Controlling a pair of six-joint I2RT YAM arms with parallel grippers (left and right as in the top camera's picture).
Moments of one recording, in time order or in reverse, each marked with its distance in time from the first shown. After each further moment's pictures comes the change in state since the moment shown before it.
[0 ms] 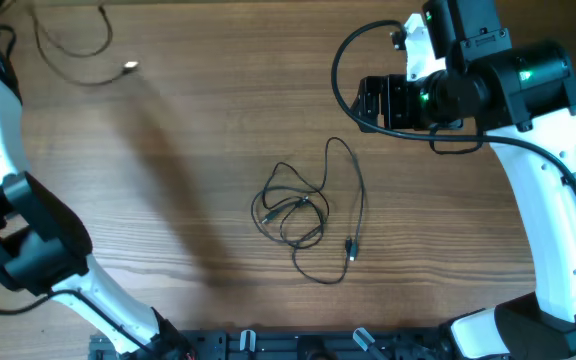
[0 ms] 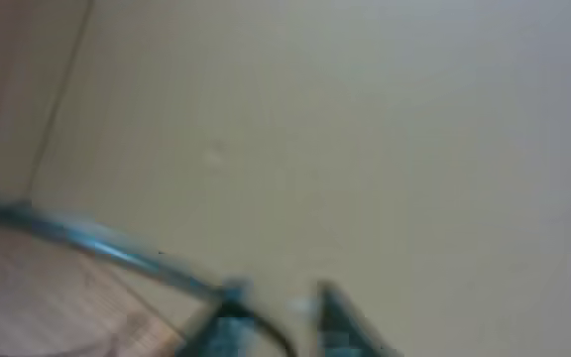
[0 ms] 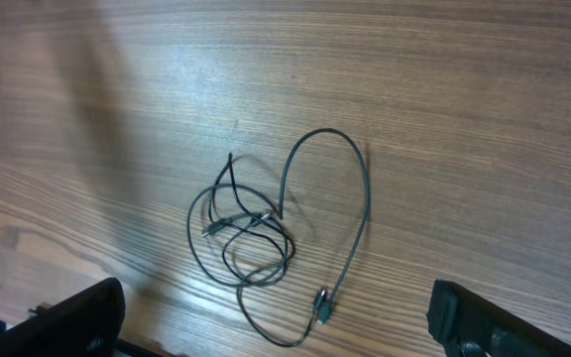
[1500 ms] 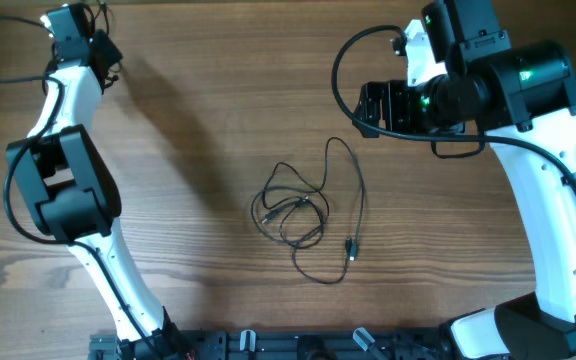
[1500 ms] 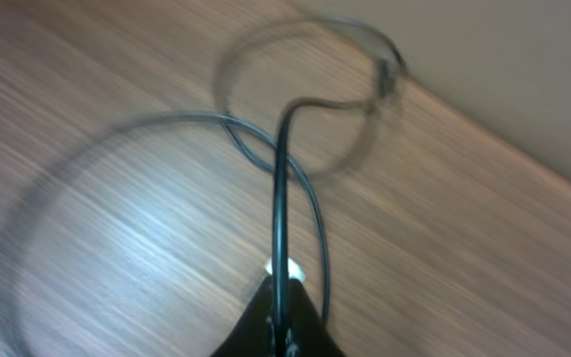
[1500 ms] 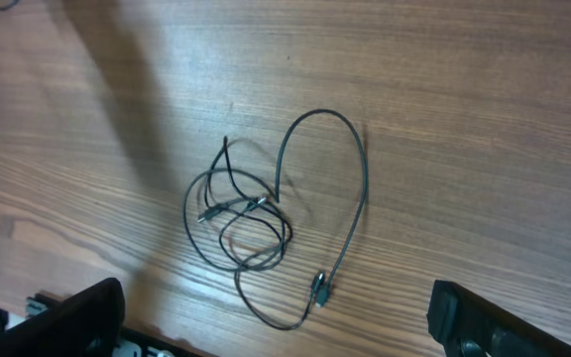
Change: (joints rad) left arm -0.224 0.248 -0.006 -0.409 -0.359 0.261; right arm 0.000 0.000 0.000 -0.049 0.000 0.000
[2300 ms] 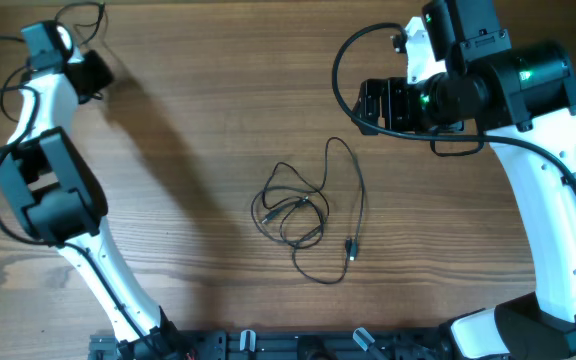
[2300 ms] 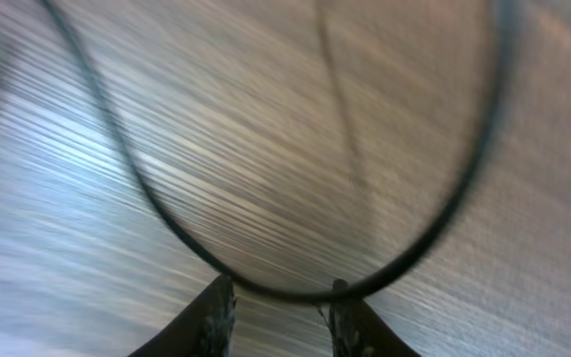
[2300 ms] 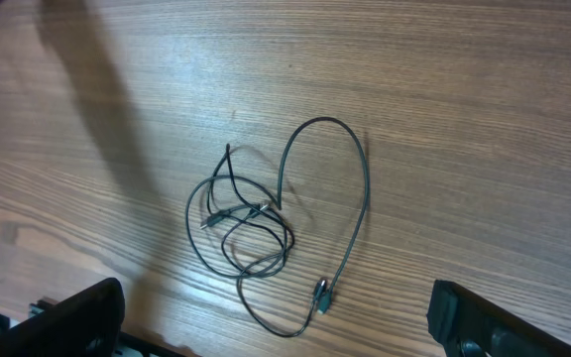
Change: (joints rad) left arm 0.082 0.034 0.004 -0.186 0.353 0.063; right arm 0.000 0.000 0.000 0.026 0.000 0.007
